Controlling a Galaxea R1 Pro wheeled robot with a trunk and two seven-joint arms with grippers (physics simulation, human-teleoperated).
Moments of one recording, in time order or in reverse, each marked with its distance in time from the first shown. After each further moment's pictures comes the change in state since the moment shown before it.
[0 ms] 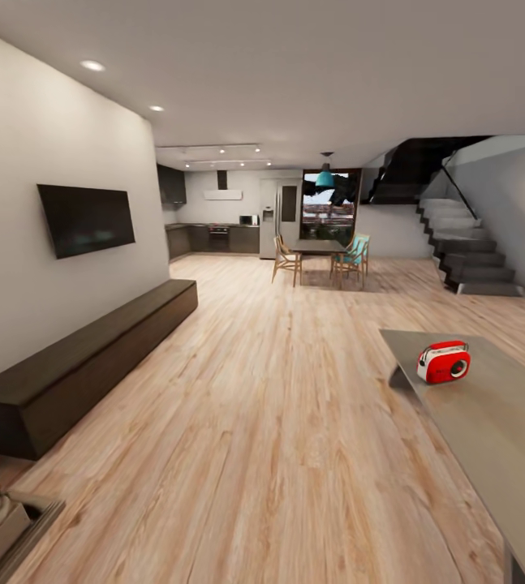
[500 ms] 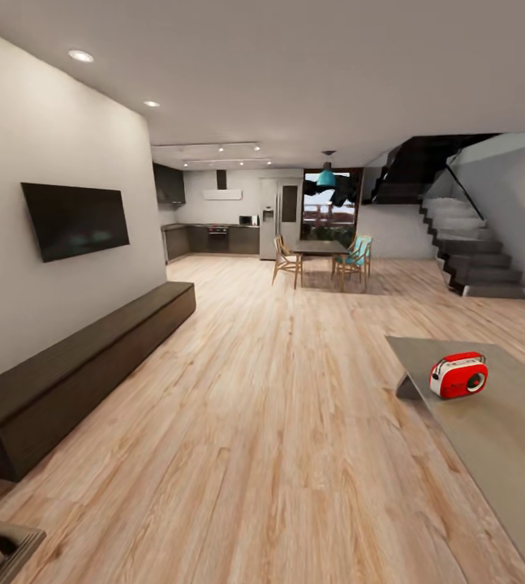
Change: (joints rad) left arm 0.000 -0.001 0.000 0.000 0.000 0.000 0.000; right arm 0.000 0.000 0.002 0.000 0.000 0.000 0.000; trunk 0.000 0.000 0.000
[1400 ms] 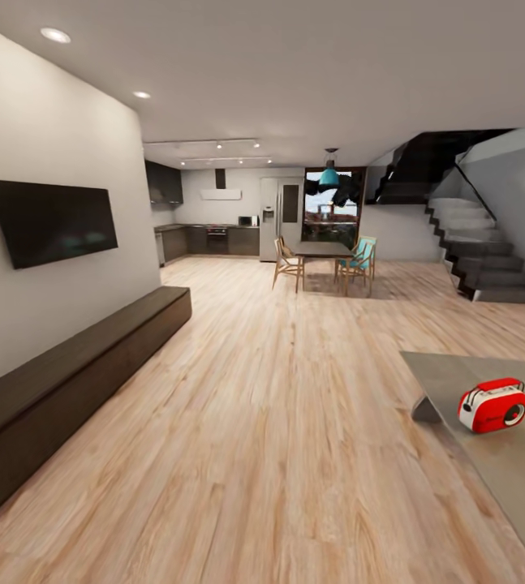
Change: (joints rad) left arm 0.000 0.001 0.000 0.000 0.000 0.000 0.000; right arm 0.000 0.000 0.001 0.000 0.000 -0.002 0.000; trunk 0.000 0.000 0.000
